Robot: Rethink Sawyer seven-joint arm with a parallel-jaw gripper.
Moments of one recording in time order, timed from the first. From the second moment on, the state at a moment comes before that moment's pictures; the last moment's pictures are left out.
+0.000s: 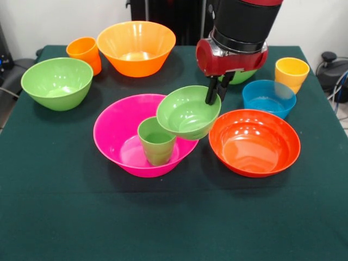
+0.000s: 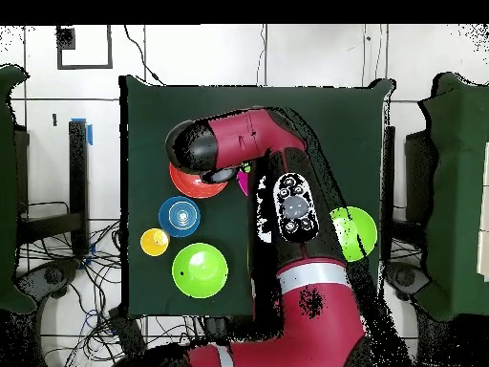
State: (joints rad) arm -0.24 -0.59 0.28 1.32 -0.48 0.92 1.58
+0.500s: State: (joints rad) arm -0.25 -0.59 0.28 1.32 -0.48 0.92 1.58
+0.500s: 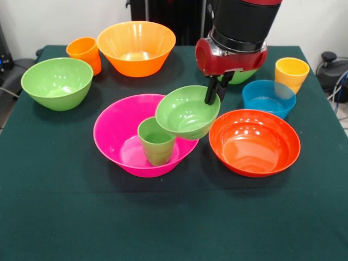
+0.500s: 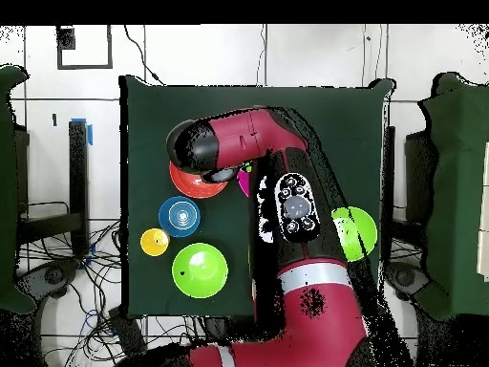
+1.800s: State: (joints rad) arm -0.31 -0.59 0.28 1.29 -0.48 0.97 1.57
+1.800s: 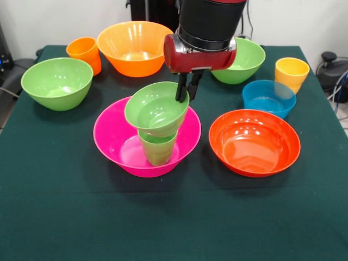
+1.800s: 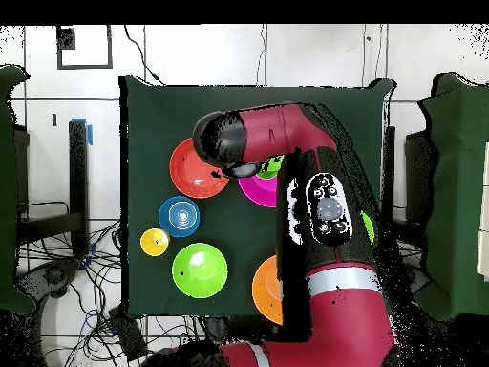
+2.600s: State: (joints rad) arm -0.32 -0.59 0.32 1.29 -0.56 0.97 1.57
